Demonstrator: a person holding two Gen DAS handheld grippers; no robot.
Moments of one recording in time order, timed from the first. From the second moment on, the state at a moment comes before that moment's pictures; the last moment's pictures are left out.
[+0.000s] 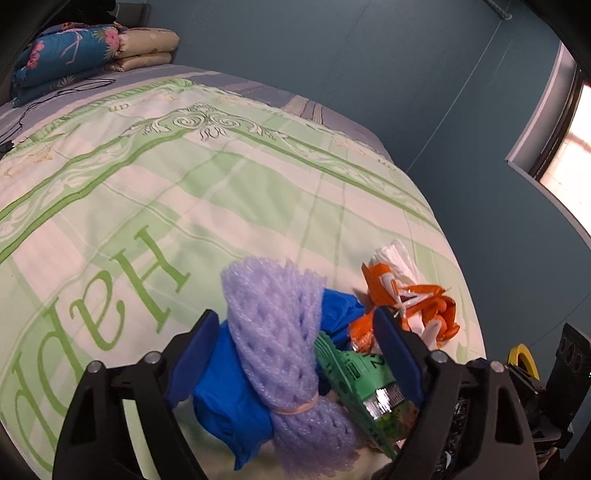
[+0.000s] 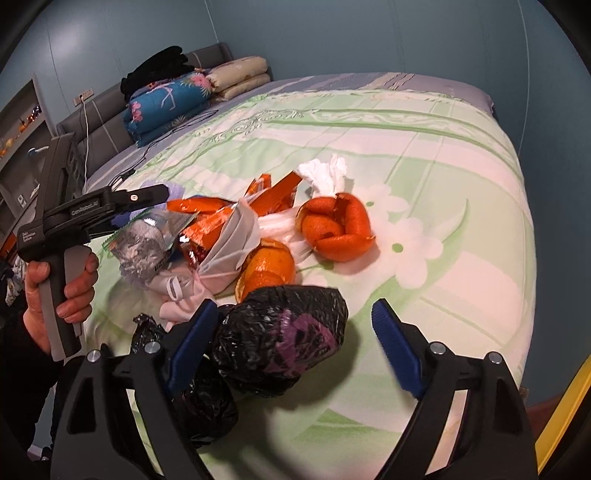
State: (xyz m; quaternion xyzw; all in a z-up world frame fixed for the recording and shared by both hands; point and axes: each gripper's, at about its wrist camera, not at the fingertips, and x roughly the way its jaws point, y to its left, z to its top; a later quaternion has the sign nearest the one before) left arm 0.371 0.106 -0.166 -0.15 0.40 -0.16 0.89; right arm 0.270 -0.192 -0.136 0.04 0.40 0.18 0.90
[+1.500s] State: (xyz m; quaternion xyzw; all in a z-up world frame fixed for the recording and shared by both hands) left arm 0.310 0.188 -0.170 -0.23 0.42 -0.12 0.87; right arm 0.250 -0.193 -0.130 0.04 0.42 0.19 0.89
